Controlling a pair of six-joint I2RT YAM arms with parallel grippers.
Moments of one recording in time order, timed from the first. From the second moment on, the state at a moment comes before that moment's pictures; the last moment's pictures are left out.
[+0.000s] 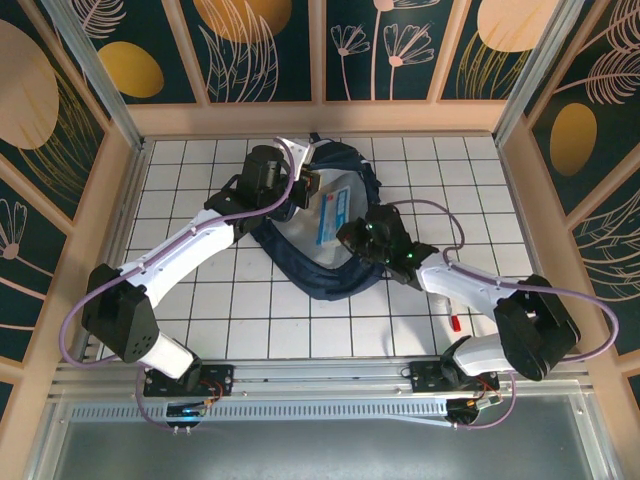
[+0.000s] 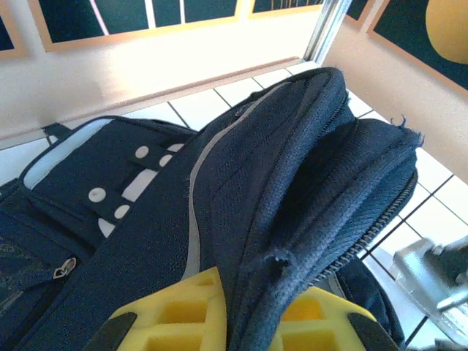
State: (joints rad) left arm -0.62 1.54 1.28 -0.16 0.13 -0.21; right arm 0.69 1.37 0.74 0.11 -0.06 1.20
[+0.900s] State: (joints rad) left arm -0.61 1.54 1.28 -0.06 0.12 -0.42; right arm 0.75 1.65 0.89 0.29 0.08 1.45
